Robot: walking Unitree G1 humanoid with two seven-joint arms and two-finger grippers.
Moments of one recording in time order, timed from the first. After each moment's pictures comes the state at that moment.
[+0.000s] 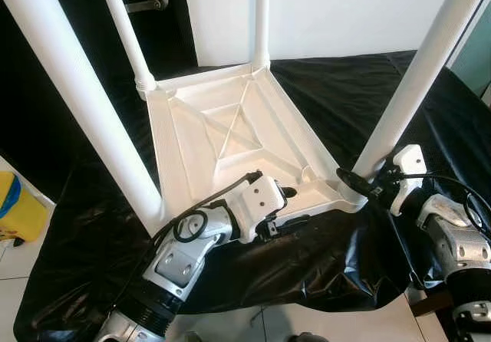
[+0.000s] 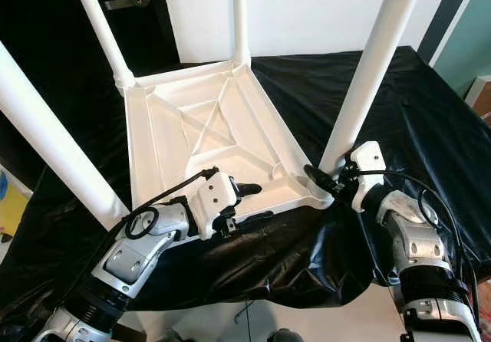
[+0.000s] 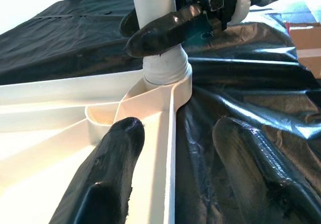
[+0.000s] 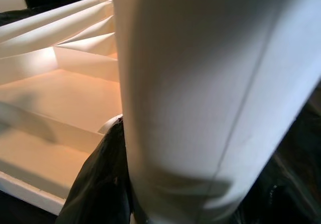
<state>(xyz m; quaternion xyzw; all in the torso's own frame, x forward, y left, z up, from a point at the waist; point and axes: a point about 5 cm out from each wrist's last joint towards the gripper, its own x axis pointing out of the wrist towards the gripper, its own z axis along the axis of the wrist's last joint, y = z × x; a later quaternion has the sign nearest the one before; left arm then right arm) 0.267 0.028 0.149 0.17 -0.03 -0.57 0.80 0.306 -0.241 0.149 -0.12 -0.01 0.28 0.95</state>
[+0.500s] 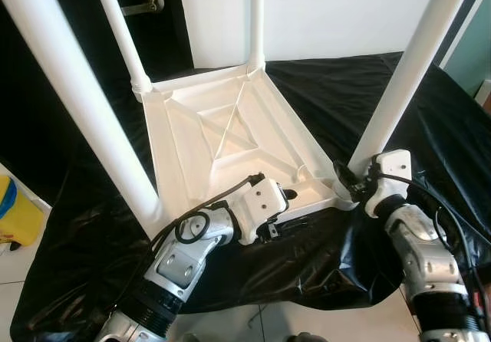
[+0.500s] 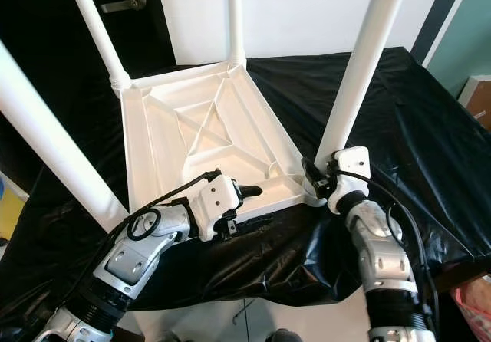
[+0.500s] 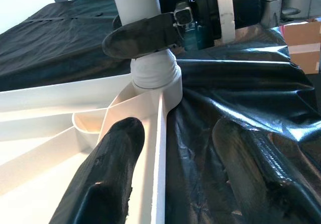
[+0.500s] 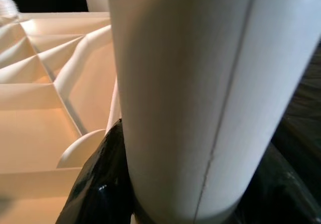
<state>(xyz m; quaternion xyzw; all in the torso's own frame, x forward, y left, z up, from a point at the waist) 0.267 0.027 0.147 0.17 -0.03 -0.57 0.80 0.296 -0.198 0.143 -0.05 -0.03 0.08 1.00</state>
